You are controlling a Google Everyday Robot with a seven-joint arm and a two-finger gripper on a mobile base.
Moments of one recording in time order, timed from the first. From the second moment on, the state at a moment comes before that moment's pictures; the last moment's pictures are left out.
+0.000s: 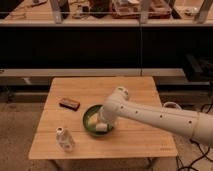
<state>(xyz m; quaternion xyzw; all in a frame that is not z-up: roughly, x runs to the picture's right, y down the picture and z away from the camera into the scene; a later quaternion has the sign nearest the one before) -0.016 0.182 0.787 -0.11 -0.29 -0.64 0.70</state>
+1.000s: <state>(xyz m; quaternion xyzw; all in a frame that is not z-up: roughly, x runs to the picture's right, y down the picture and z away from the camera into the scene) -0.009 0.171 0.792 -0.11 -0.28 -0.64 0.70</state>
